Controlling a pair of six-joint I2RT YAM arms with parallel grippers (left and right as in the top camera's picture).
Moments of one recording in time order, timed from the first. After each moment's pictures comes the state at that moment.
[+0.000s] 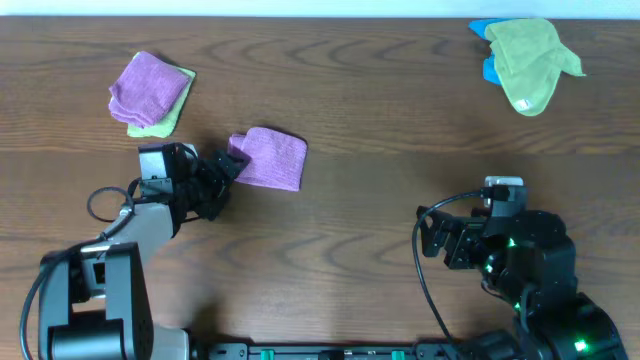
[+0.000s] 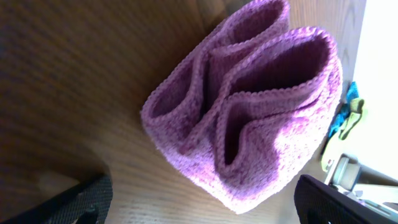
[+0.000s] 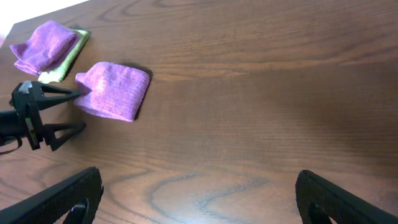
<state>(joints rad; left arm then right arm) 0.10 1.62 0.63 0.02 0.61 -0.89 0.31 0.64 0.81 -0.83 -0.07 0.44</state>
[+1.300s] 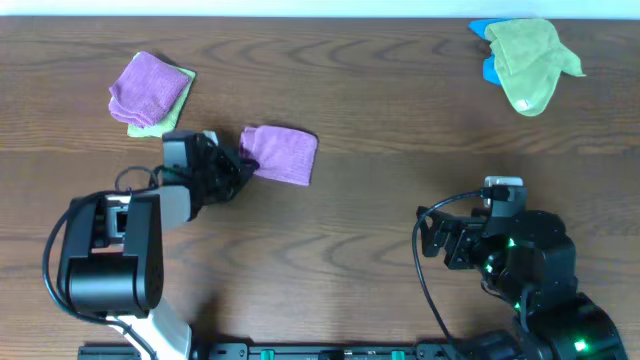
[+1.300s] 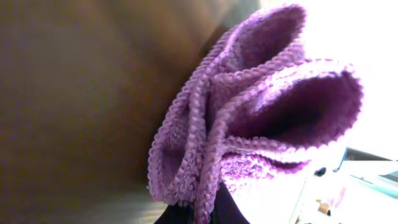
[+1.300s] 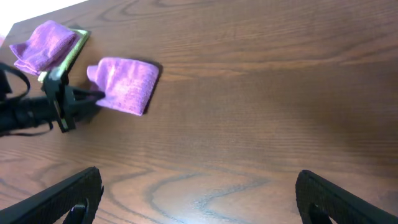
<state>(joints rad) 0.02 1.85 0.74 0.23 0.68 -0.94 0.31 0.64 0.81 -0.83 -0.07 0.44</state>
